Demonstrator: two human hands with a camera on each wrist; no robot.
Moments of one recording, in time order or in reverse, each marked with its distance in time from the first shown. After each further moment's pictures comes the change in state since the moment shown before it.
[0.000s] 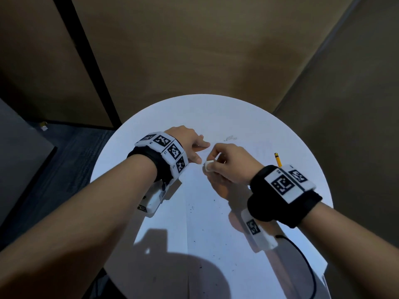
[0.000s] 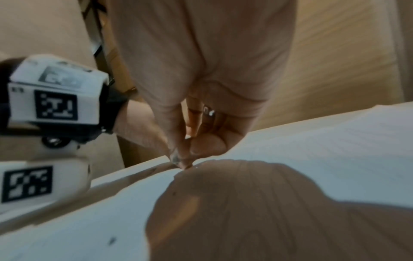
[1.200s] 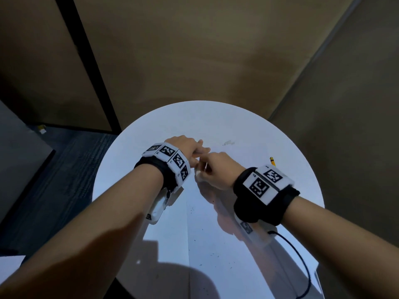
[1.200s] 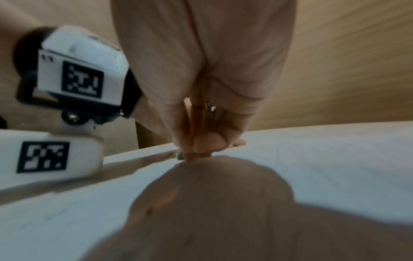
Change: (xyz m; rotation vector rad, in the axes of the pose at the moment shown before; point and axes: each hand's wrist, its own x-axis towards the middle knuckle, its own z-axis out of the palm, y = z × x) left_hand -0.005 0.000 0.011 0.016 0.070 0.007; right_hand 0.003 -0.021 0.016 -0.313 -0.128 -0.037
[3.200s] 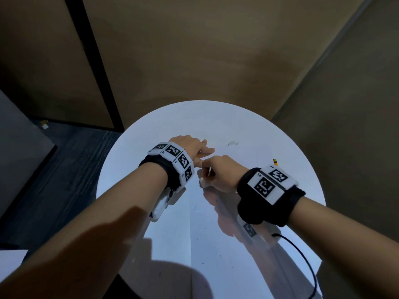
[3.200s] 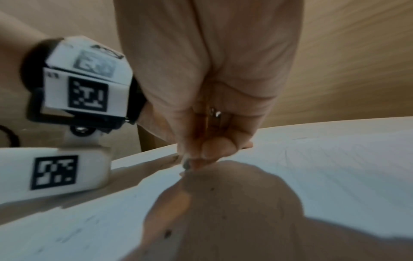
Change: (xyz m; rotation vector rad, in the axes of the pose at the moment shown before) left_hand 0.005 -0.004 0.004 0.063 -0.011 0.033; right_hand -0.002 -0.008 -0.003 -0.024 -0.078 0.053
